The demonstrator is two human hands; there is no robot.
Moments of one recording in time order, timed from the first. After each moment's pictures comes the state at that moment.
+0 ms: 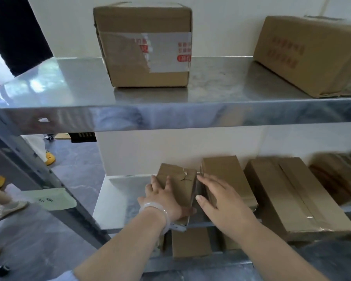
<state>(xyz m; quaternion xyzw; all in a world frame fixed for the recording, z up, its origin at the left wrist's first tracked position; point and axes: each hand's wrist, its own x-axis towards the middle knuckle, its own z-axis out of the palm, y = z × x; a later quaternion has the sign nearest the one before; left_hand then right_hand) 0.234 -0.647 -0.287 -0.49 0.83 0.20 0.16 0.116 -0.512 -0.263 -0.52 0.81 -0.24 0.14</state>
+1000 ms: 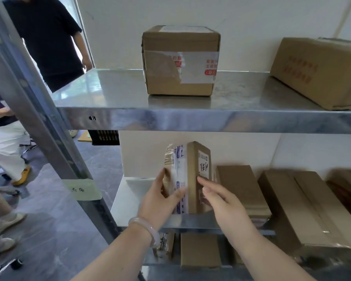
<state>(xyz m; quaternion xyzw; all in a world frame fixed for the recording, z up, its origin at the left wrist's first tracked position) 0.300 -0.641 -0.263 -0.42 0.69 0.54 -0.25 0.163 -0.526 -0.243 -0.36 0.68 -0.54 0.35</state>
